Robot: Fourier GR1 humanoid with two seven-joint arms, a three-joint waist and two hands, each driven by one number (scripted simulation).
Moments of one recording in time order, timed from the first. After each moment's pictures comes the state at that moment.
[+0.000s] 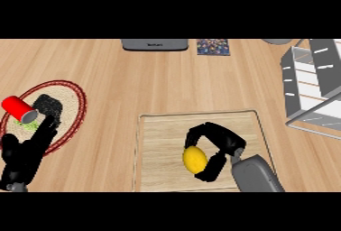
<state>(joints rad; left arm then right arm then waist) 0.04 0.31 0.17 -1.35 0.04 -0.09 0.13 -0.27 -0.04 0.29 -1.32 0.47 0.53 0.21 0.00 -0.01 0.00</state>
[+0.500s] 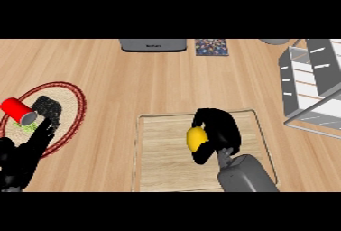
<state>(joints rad) 0.07 0.32 0.18 -1.36 0.05 -0.10 0.13 -0.30 -0.01 0.39 -1.46 0.88 0.15 0.67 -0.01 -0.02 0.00</state>
